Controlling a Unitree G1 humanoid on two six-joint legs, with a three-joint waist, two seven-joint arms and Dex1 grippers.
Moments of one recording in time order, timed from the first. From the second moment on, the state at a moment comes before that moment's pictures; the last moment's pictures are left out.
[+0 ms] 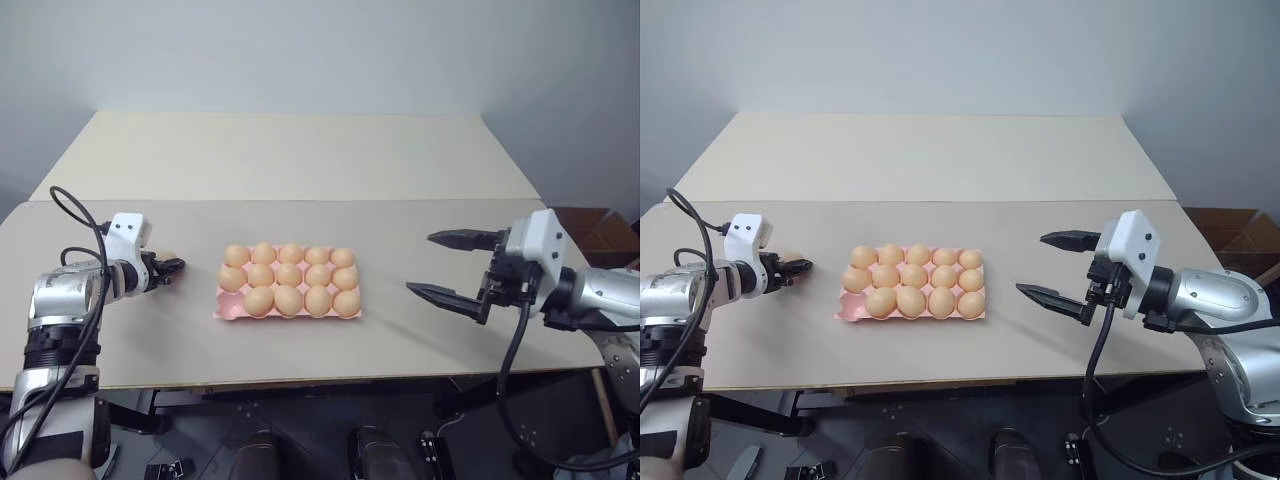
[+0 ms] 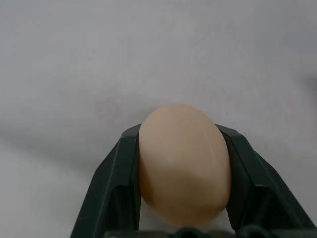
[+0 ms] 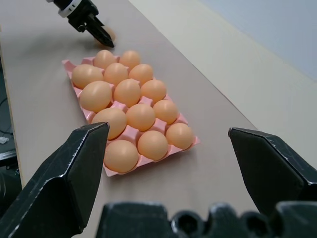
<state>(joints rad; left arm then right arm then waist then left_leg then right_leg) -0.57 0.76 0.15 0.30 -0.30 0.89 -0.59 -0.20 -0.86 -0.25 -0.51 0.63 0.50 0.91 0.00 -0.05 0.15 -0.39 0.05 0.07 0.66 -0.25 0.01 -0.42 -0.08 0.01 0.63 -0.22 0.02</state>
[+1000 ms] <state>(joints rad) -0.35 0.94 0.11 -0.02 -0.43 0.46 -1.25 -0.13 -0.85 -0.26 -0.58 0.65 0.51 0.84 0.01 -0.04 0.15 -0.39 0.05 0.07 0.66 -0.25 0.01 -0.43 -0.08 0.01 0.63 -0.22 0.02</state>
